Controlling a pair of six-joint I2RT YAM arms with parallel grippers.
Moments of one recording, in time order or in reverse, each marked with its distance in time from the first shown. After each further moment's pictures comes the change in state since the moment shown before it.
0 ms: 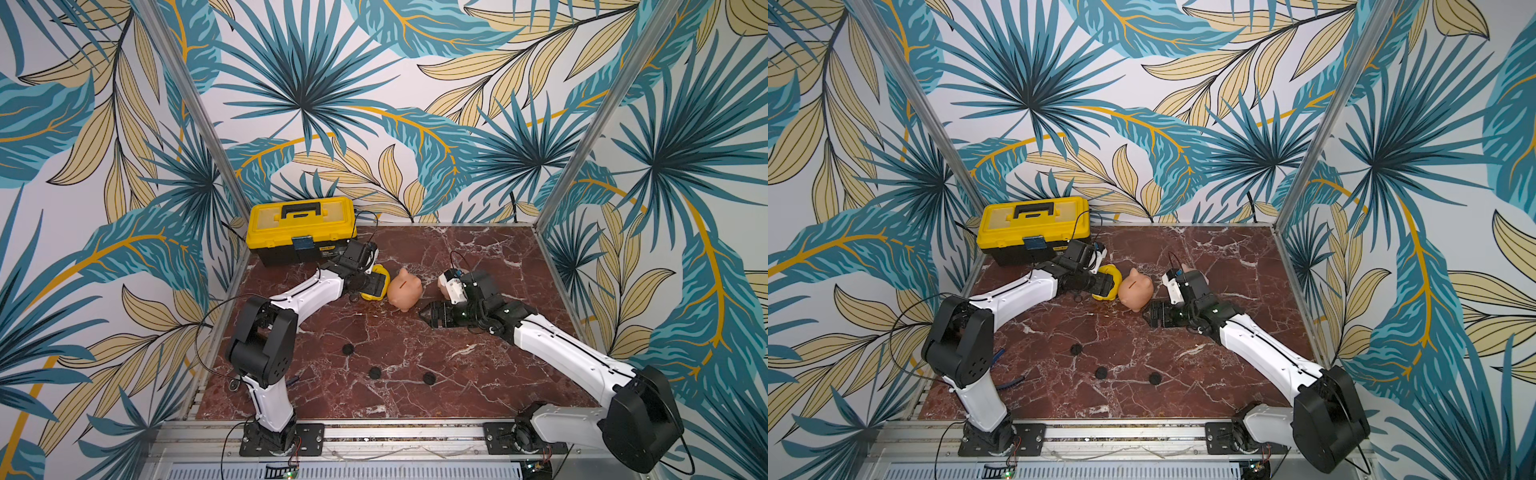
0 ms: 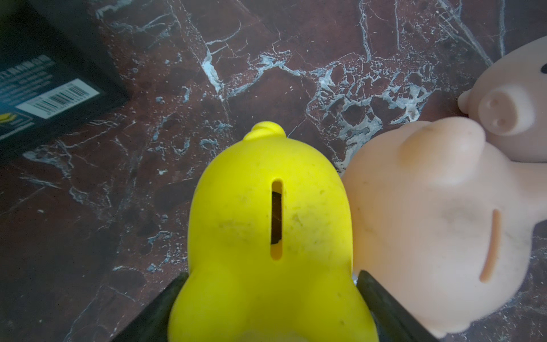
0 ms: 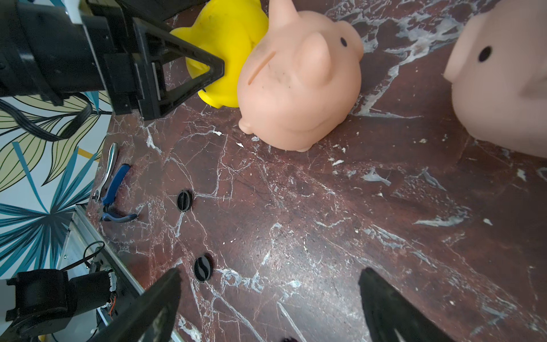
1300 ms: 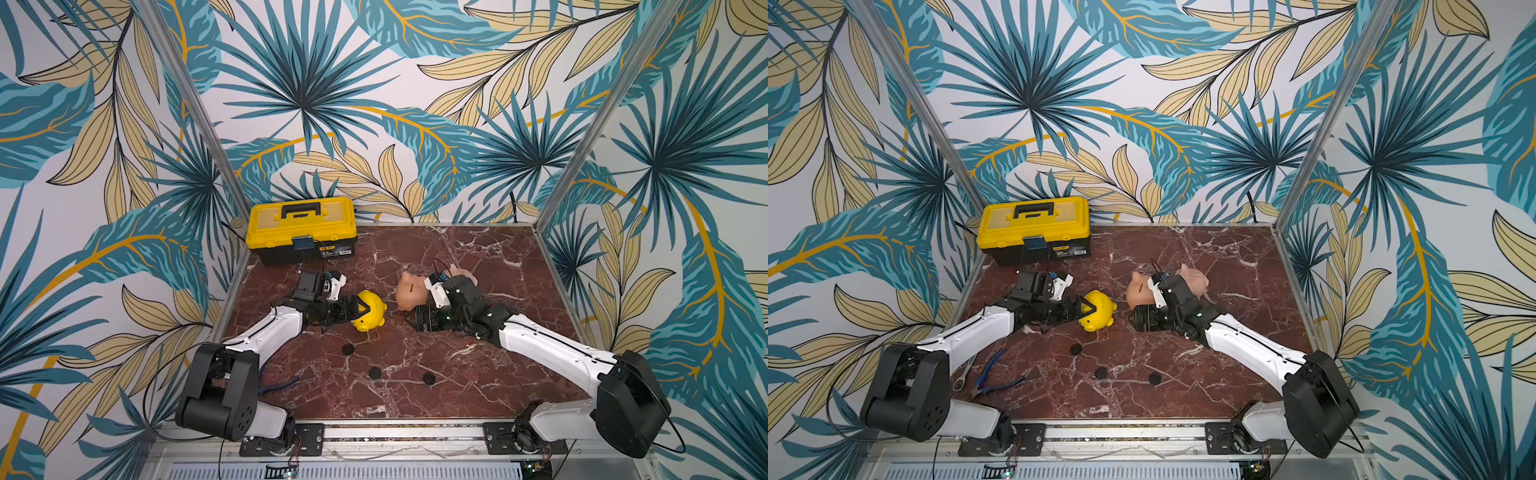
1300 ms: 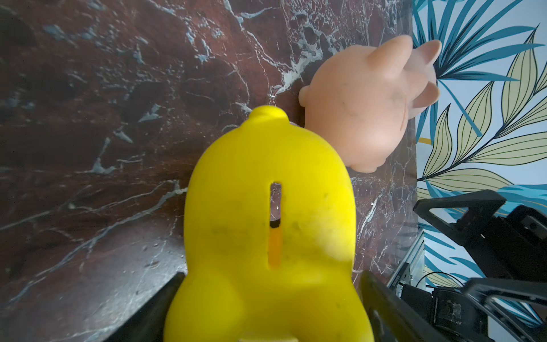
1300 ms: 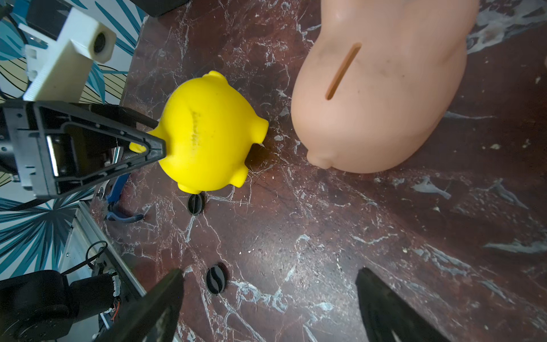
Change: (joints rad) left arm 0.235 -0.363 -0.497 0.128 0.562 -0.325; right arm 0.122 0.076 0.002 0.092 0.065 0.074
